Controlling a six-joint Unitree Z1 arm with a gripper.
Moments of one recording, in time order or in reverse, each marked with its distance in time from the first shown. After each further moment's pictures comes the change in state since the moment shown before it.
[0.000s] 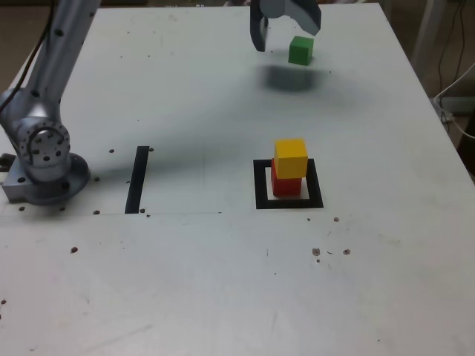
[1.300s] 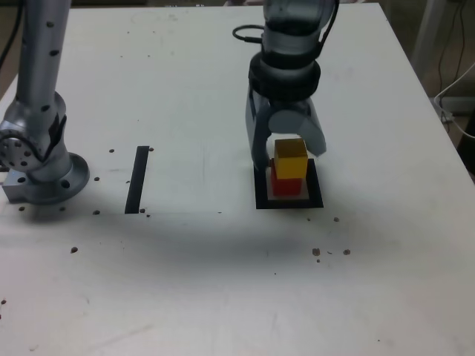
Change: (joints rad) arm -0.689 -0.262 0.581 -0.172 -0.021 -0.960
